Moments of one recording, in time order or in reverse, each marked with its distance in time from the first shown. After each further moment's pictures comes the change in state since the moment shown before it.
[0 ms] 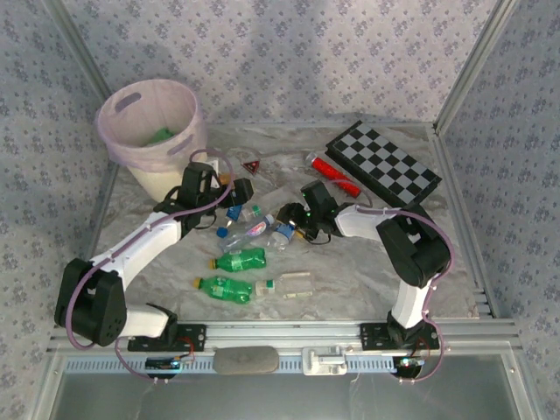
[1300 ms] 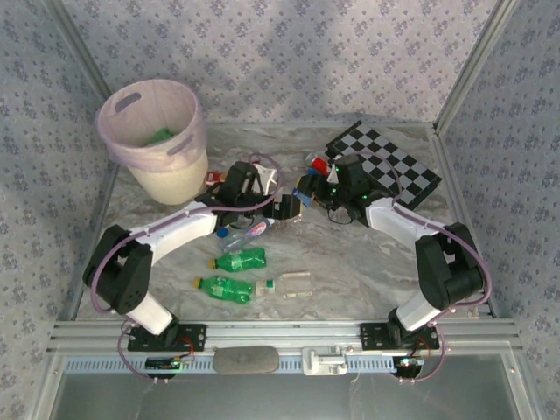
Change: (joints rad) left arm -0.231 0.254 0.159 0.087 0.333 0.071; right arm -0.187 -0.239 0.014 0.026 -0.074 -0.200
